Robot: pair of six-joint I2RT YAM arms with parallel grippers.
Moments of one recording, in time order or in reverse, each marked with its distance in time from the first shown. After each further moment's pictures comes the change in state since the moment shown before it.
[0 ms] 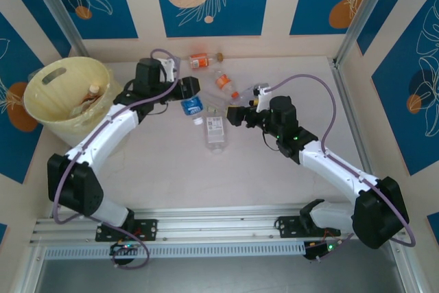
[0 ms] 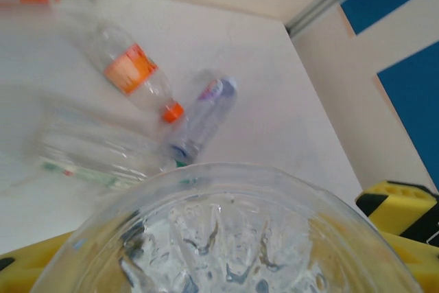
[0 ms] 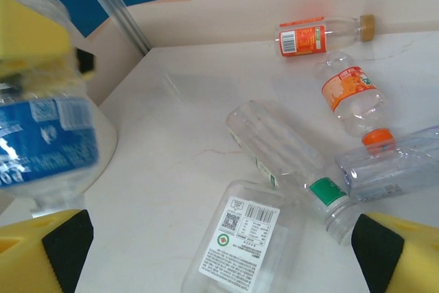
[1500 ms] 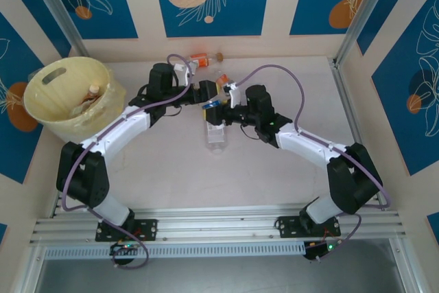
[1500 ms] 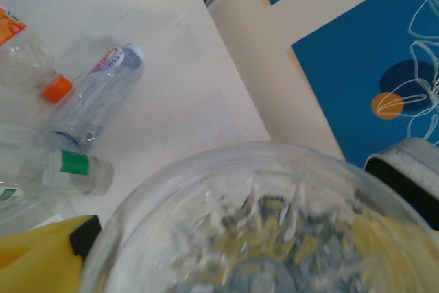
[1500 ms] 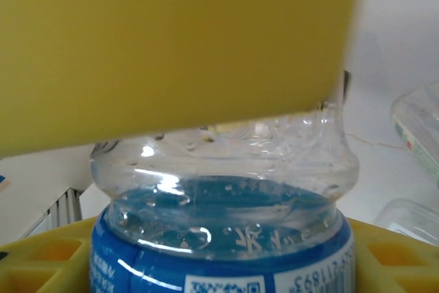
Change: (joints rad) left arm -0.084 0.097 -0.095 0.285 0.235 -0.181; right arm 0.084 0.306 0.201 0.098 -0.356 0.044
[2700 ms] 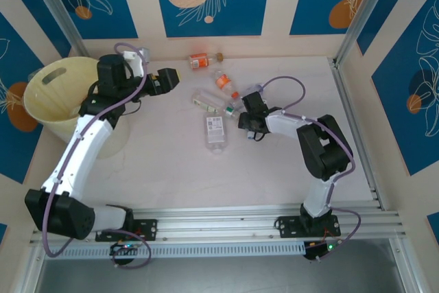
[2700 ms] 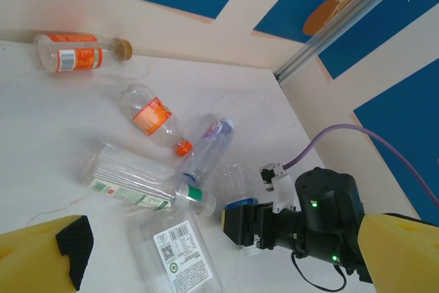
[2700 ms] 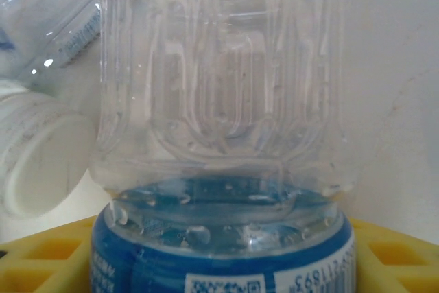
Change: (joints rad) left arm 0.228 -0.271 0.093 -0.373 -0.122 0.216; right arm -0.145 0.308 0.078 -0.500 0.692 0.154
